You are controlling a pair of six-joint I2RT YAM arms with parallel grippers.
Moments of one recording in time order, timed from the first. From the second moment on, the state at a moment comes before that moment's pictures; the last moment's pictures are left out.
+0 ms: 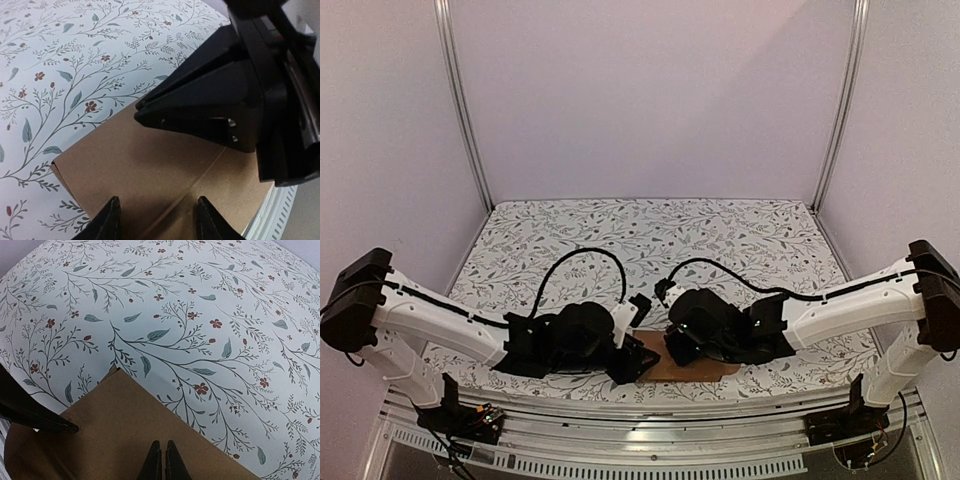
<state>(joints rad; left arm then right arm) -1.27 1.52 0.69 0.21 -0.18 -0.49 1.26 1.63 0.94 -0.14 0.43 0.47</state>
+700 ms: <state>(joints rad) -1.24 1.55 0.72 0.20 -0.15 -0.48 1.26 1.29 0.69 -0.25 0.43 0.57</state>
